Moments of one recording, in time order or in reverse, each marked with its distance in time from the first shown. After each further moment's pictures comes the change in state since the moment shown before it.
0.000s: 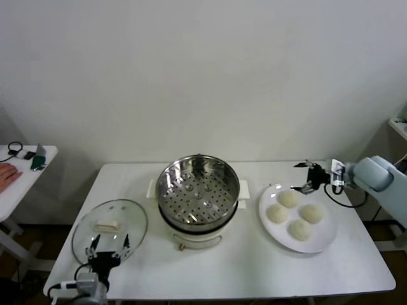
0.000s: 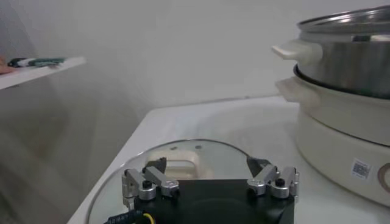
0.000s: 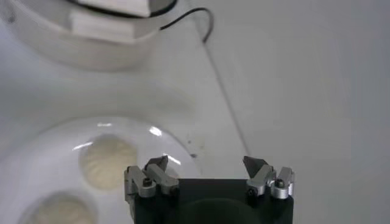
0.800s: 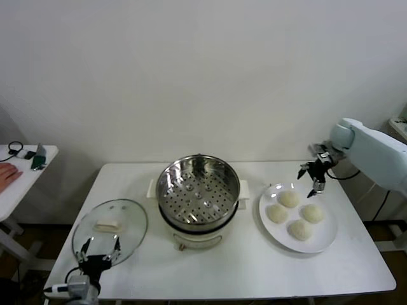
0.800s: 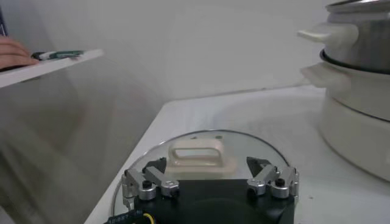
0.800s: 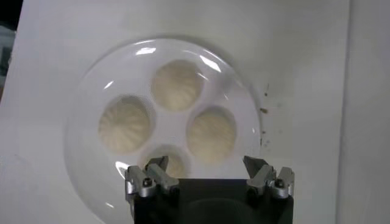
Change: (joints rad) left arm 0.003 0.010 -0.048 0.035 -0.009 -0.015 0.003; right arm 0.124 0.296 -0.279 -0.419 -0.049 0.108 -0.266
